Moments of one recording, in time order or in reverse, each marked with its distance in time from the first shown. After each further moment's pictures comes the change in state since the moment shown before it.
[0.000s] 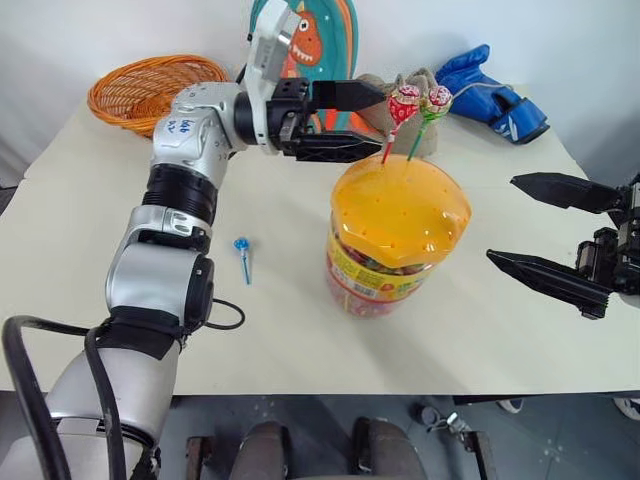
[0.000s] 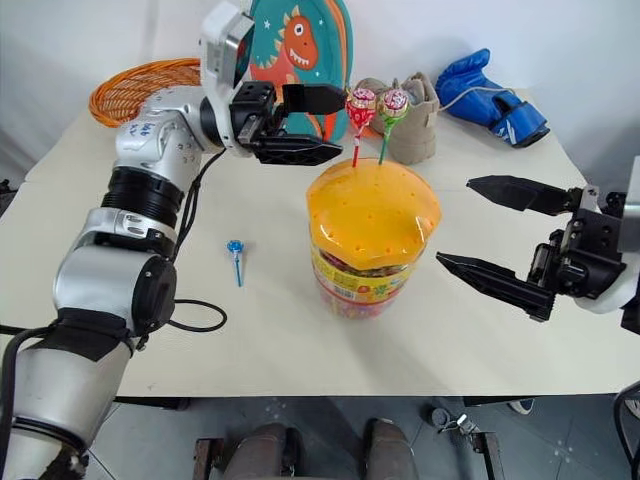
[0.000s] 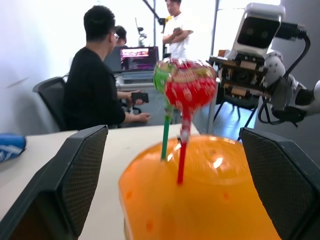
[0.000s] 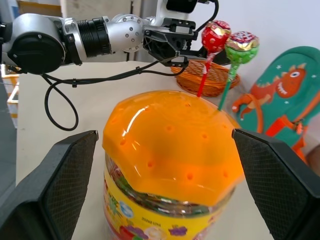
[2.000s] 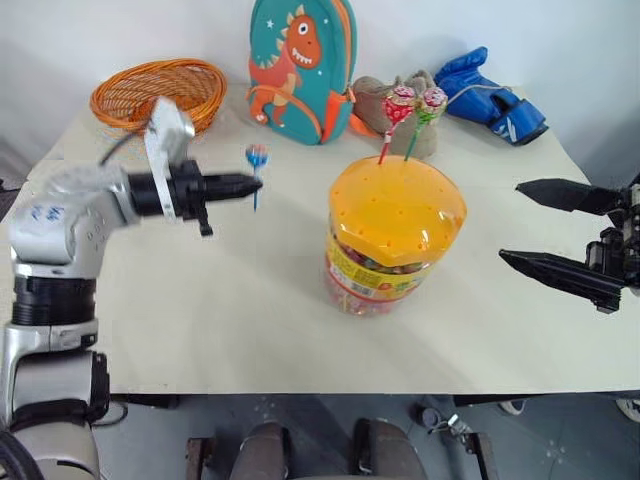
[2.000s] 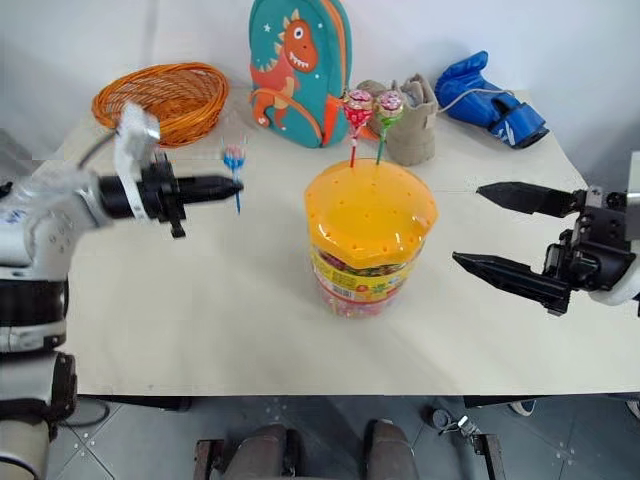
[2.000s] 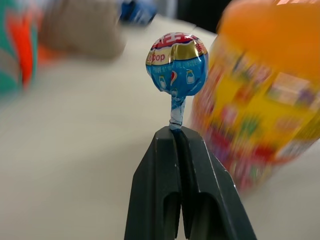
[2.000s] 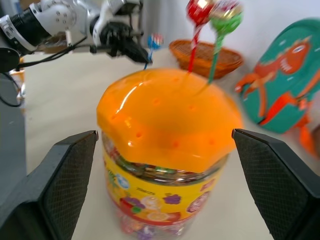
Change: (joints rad) left arm 0.698 0.451 0.064 -0.840 -0.132 0.514 0.481; right arm -0.009 -0.070 0.053 0.127 -0.035 0.050 0.146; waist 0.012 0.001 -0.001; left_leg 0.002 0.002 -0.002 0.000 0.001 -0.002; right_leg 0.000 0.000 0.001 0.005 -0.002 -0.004
